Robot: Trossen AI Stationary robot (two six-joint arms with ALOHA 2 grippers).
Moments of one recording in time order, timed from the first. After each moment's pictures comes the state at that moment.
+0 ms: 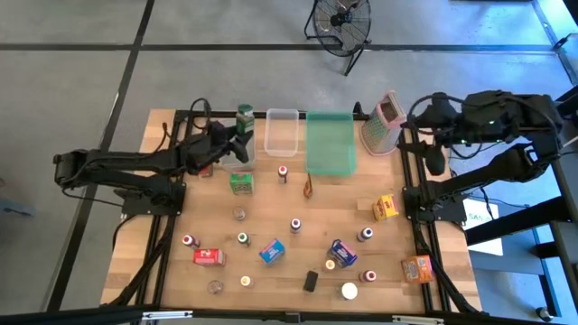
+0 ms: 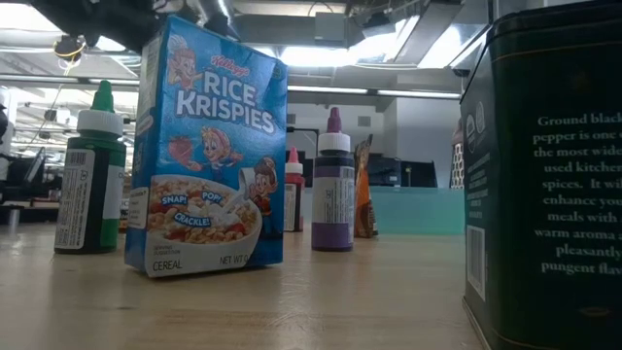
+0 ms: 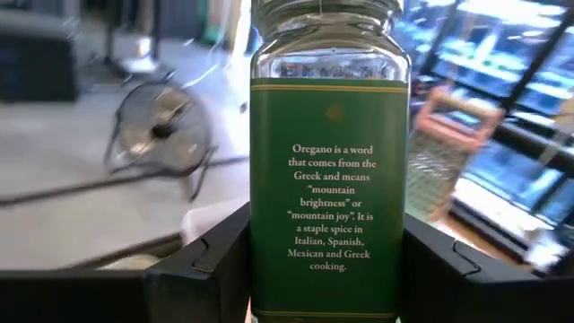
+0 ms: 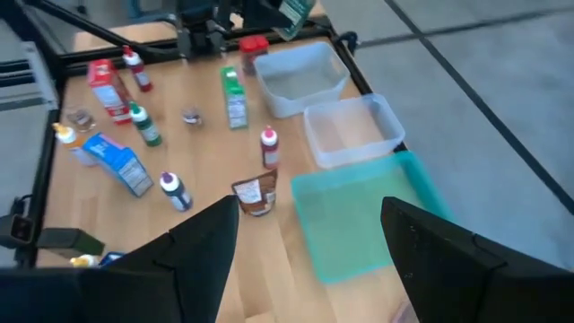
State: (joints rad) left arm 0.22 0.95 0.51 0.31 -0.59 -0.37; right arm 0.05 1.09 1.91 -1.47 0.24 0.17
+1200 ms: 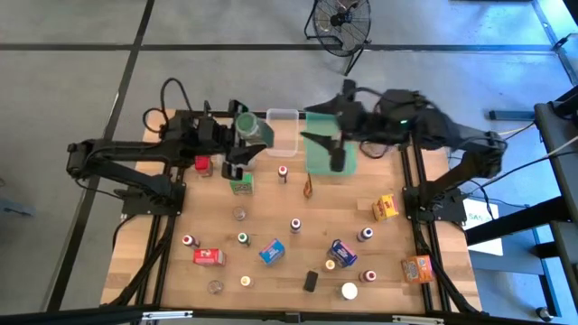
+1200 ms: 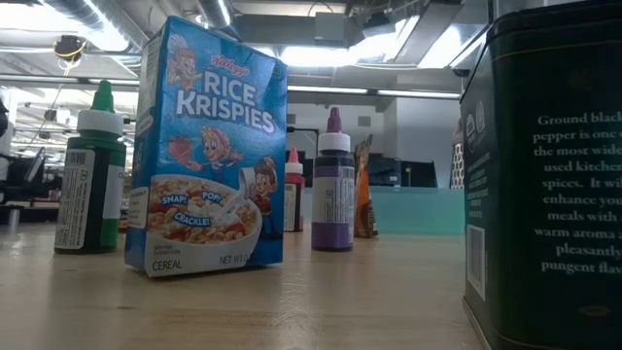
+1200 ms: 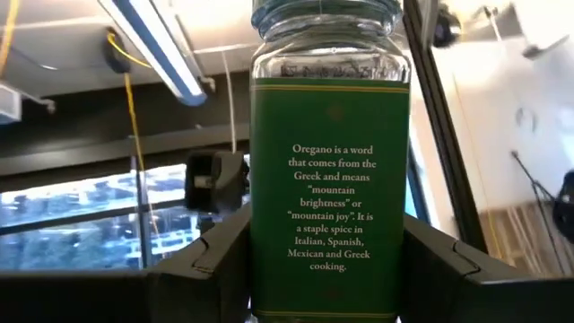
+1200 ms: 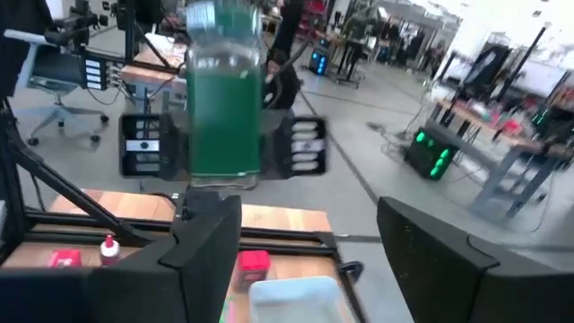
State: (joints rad) left arm 0.15 1.14 0.92 0.80 0.21 0.06; right arm 0.07 1.50 1.91 -0.54 0.24 -0.18
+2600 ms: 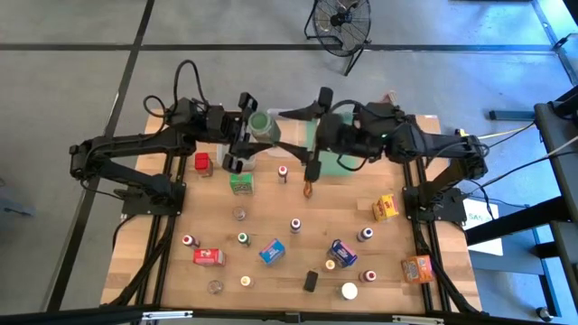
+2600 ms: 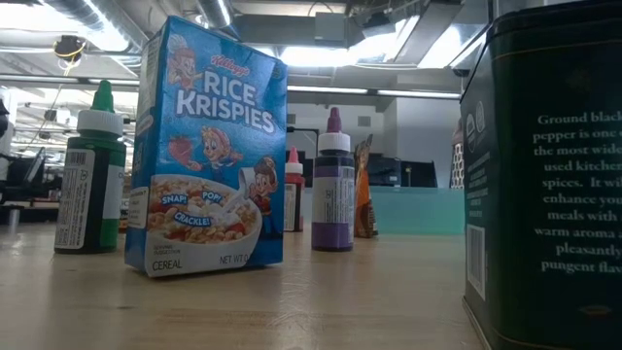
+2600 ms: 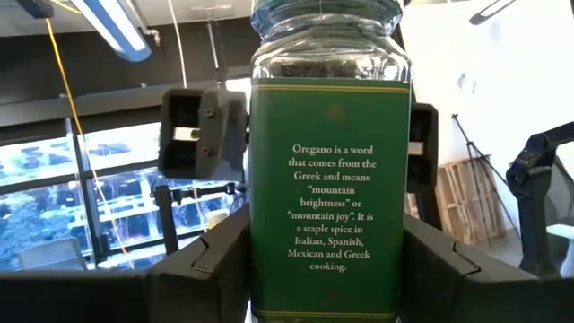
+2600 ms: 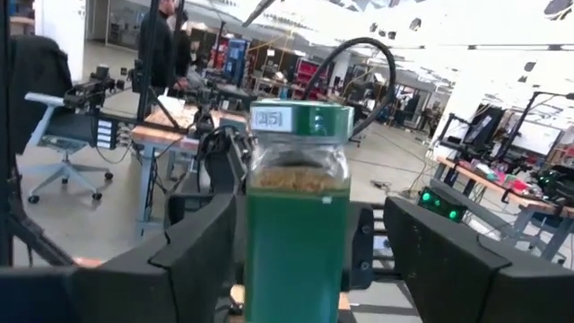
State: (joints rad) left arm 0.25 1.18 1.06 0.58 0.44 0.01; right arm 0.12 1.63 1.91 -0.22 0.25 -0.25
